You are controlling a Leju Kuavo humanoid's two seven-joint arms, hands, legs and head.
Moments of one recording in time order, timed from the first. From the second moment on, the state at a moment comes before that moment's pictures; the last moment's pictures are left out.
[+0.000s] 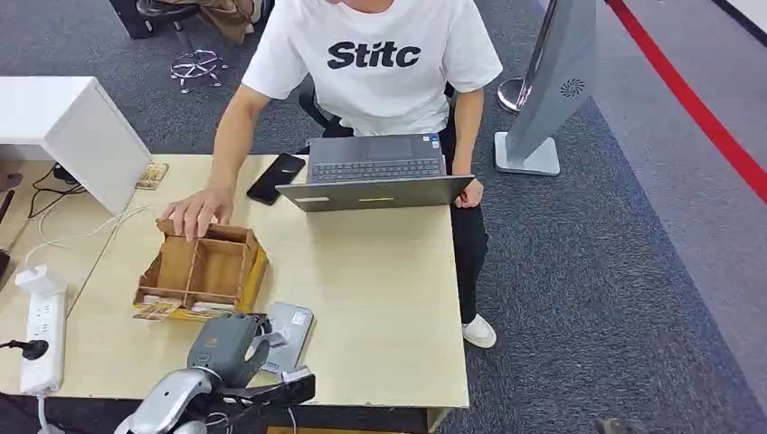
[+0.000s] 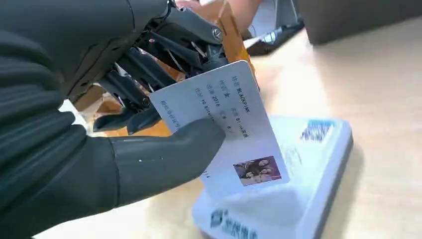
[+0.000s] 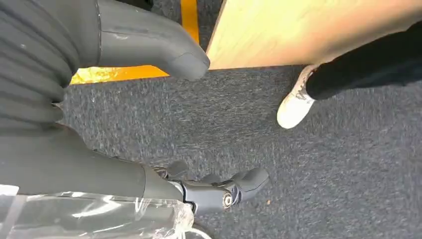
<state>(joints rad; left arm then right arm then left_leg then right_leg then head) 0.14 -0.02 -0.17 -1.74 -1.45 -0.37 0.00 0.35 0.34 -0.39 -1.49 0.36 0.16 -0.08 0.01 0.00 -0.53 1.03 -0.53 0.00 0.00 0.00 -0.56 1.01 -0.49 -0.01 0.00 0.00</state>
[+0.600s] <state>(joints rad) 0.10 -0.03 -0.17 -1.75 -1.47 -0.31 0.00 0.34 0.34 -0.41 -1.47 0.33 0.14 -0.08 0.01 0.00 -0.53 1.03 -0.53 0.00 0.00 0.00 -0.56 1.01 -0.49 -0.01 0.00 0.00</state>
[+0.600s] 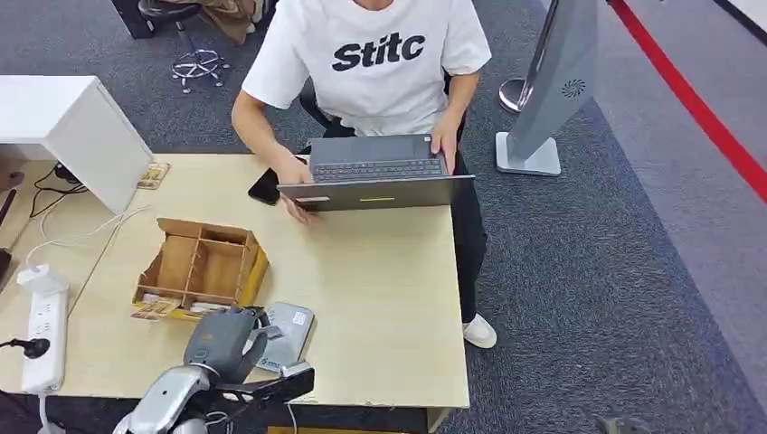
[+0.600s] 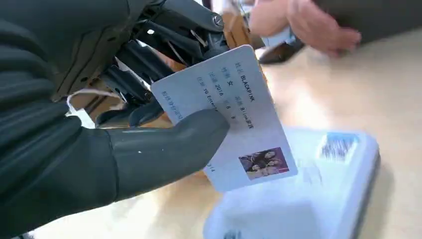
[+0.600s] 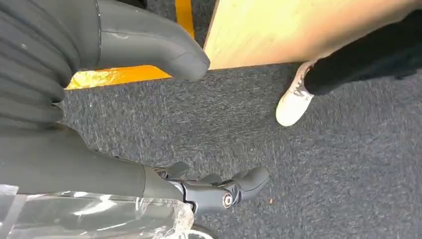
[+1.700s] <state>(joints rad) -0.10 0.03 0.00 -1.92 -1.51 -0.28 0.05 0.38 0.34 -0.42 -1.49 0.28 0.12 -0.07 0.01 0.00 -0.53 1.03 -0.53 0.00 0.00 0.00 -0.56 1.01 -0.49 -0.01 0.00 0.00</state>
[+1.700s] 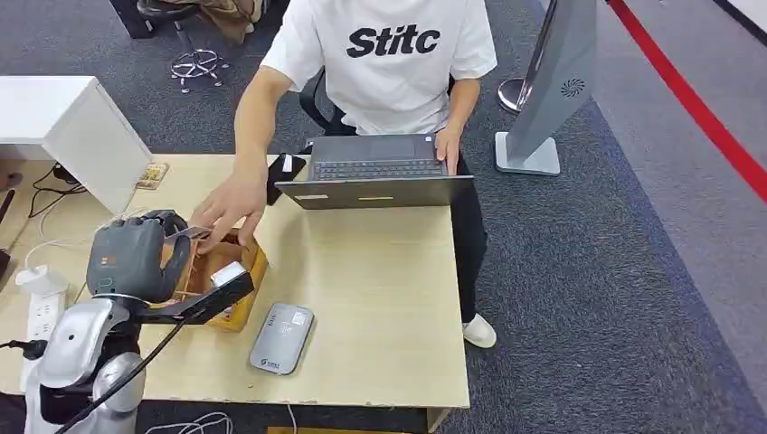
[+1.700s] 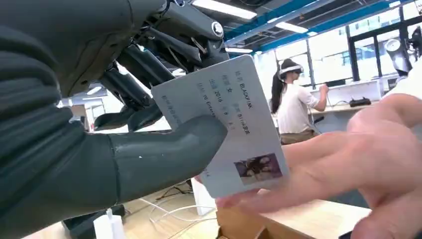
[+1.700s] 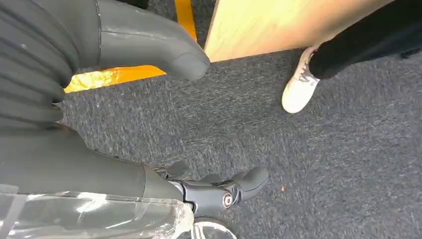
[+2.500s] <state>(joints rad) -0.03 0.07 -0.01 -1.97 -1.36 -0.26 -0.07 0.39 0.34 -0.43 -1.50 0.27 0.11 -0.08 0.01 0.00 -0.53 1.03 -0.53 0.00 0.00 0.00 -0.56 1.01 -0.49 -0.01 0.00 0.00</state>
